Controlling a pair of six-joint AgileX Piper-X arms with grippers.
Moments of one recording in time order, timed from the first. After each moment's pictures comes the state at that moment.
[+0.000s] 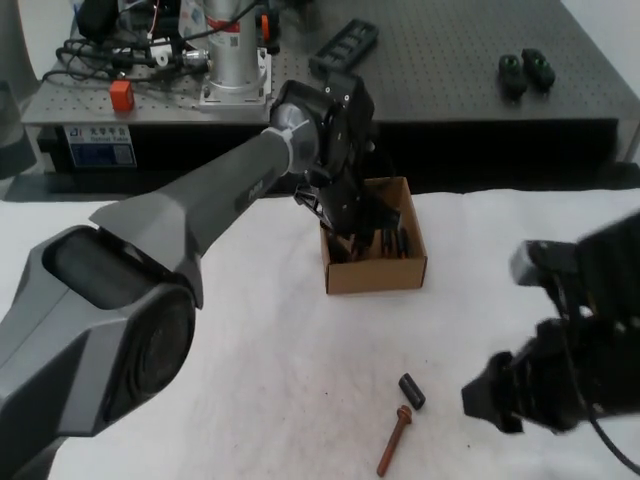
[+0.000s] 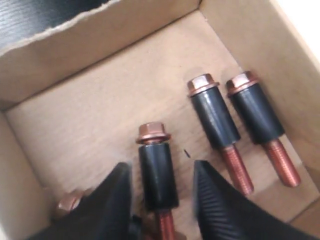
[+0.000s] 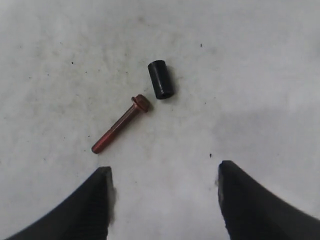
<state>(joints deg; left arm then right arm) -32.0 142.1 -127.8 48.9 6.9 -5.8 12.2 70.9 -38.8 34.7 -9.1 4.6</state>
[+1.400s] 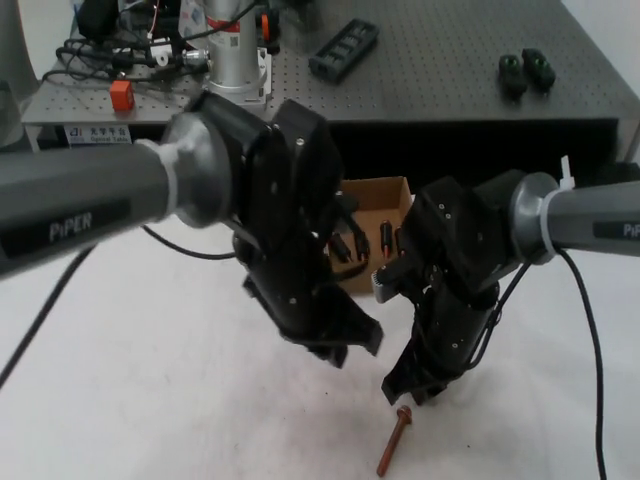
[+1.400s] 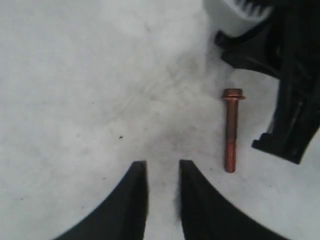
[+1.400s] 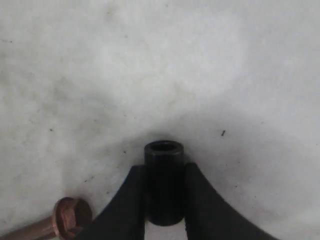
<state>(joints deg) -39.4 100.7 -74.3 46.1 13.9 -4.0 18.1 105.6 -62.7 44.0 2.5 -8.7</state>
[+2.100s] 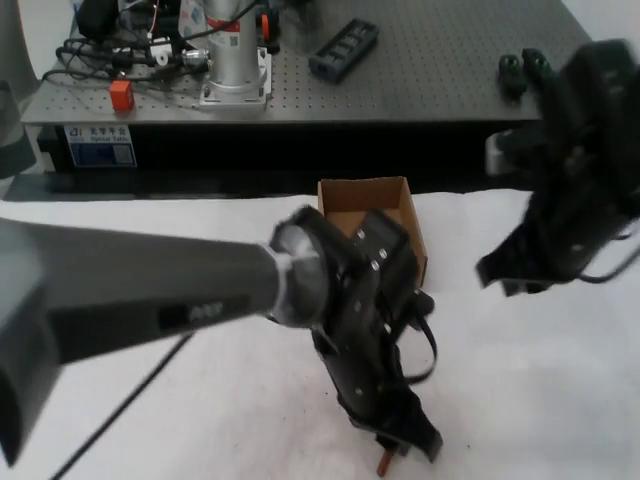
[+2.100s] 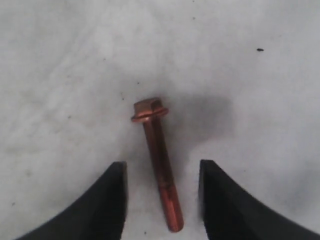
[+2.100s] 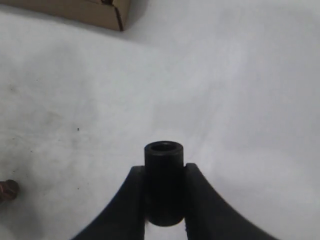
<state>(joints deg) -48.8 112.1 -74.3 36.2 13.9 -2.0 4.8 87.1 -61.9 48.5 3.4 -8.9</state>
